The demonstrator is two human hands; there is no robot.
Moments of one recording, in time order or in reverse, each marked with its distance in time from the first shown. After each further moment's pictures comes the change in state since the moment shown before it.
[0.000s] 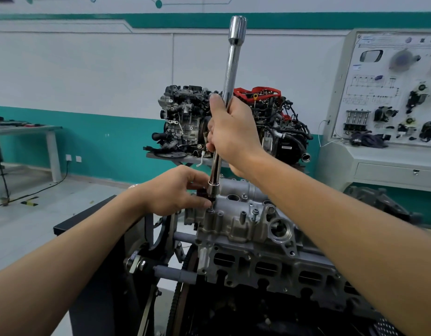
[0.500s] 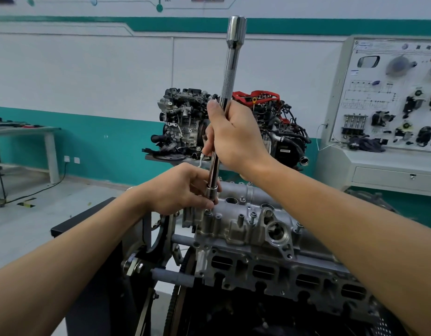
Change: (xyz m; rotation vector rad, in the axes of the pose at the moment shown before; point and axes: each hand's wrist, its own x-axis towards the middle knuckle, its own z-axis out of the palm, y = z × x) left_hand 0.005 0.008 0.001 -0.092 0.006 -0.003; right_hand -0.011 -0.008 -0.011 -0.139 -0.090 -0.125
